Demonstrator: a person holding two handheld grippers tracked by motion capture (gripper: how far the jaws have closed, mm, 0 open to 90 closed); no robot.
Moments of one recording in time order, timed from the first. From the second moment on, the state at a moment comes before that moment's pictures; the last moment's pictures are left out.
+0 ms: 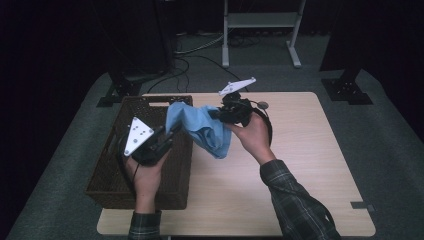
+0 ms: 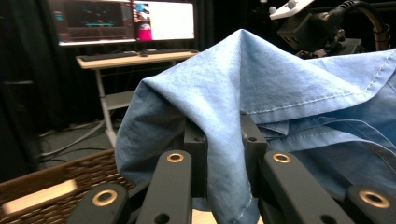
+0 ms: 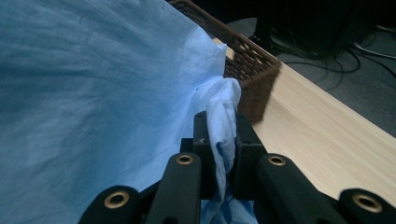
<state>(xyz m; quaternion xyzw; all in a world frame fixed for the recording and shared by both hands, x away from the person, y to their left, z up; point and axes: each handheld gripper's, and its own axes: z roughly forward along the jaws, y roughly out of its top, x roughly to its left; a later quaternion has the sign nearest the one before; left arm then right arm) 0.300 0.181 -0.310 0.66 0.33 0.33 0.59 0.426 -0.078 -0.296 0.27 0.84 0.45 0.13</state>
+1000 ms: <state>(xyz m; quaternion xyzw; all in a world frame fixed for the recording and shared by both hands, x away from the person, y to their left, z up) 0.292 0.315 -0.346 0.62 0.40 0.37 0.57 0.444 0.057 -0.335 0.22 0.84 0.50 0.08</state>
